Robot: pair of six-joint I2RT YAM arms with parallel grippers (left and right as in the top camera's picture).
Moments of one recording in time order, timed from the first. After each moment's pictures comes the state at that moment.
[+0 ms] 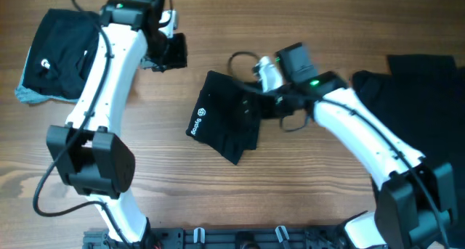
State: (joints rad) left arm -0.16 1.96 1.86 -1.27 0.22 -0.22; right arm 0.48 1.65 1.19 -0.69 -0.53 0.32
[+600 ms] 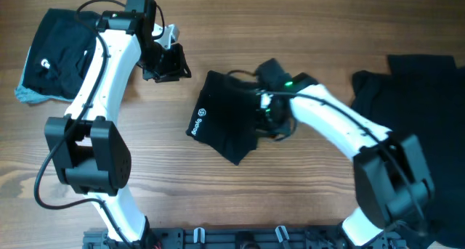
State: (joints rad) left arm -0.11 1.97 1.74 -1.21 0.39 -0.18; right arm 0.49 1.80 1.20 -0.89 -0.33 0.60
